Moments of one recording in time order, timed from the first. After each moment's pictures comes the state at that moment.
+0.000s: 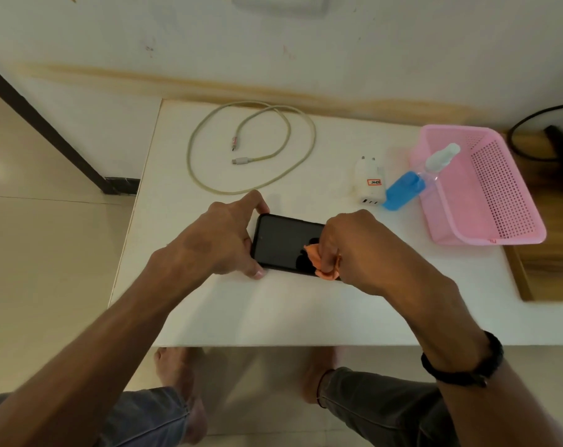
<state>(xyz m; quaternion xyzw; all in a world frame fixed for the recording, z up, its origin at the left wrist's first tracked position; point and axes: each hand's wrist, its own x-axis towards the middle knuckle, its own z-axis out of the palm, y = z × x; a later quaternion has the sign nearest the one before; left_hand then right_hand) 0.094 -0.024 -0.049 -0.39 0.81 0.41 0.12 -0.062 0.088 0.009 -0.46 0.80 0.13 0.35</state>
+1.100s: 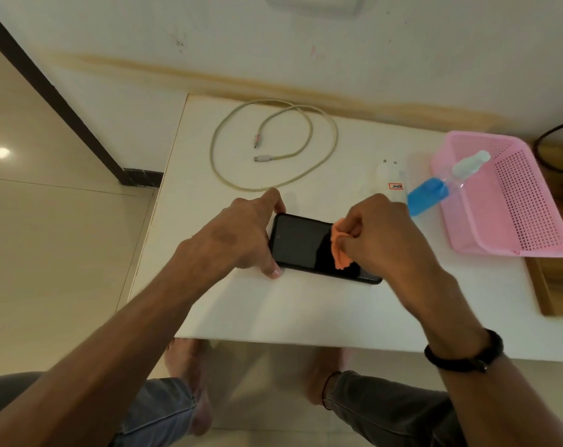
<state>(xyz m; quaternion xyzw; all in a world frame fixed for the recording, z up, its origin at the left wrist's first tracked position) 0.094 -0.026 -0.051 -0.40 0.81 0.40 0.13 -0.074 0.092 -0.023 -0.42 0.88 -0.08 0.22</state>
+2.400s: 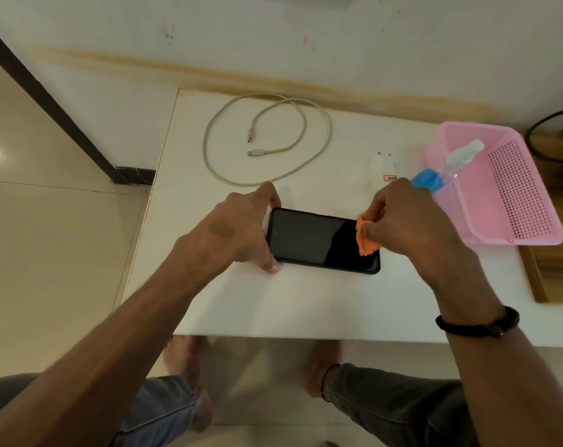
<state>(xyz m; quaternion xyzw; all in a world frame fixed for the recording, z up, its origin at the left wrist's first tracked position) 0.091 -0.023 -0.046 -0.42 0.81 0.39 0.14 -0.102 0.094 -0.014 -0.36 0.91 -0.03 0.21</state>
